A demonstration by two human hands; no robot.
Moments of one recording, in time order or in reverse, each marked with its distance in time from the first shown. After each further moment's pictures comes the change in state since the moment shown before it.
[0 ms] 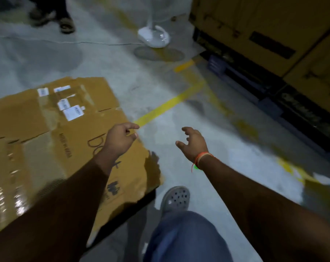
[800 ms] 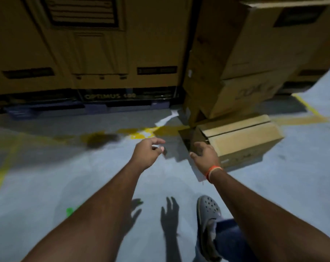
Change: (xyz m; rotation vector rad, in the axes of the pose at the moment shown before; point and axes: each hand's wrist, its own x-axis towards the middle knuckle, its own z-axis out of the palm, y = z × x) left_hand -0.258 0.415 0.441 0.033 -0.877 0.628; right_hand -0.392 0.395 -0.274 0.298 0.762 0.834
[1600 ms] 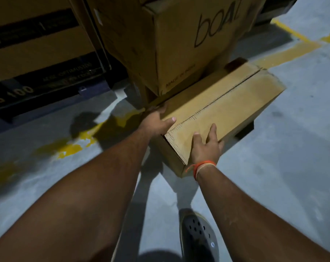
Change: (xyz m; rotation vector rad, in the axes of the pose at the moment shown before) left_hand 0.319 -0.005 0.285 0.308 -0.332 -0.027; right_hand 0.211 0.183 0.033 0.706 0.493 0.615
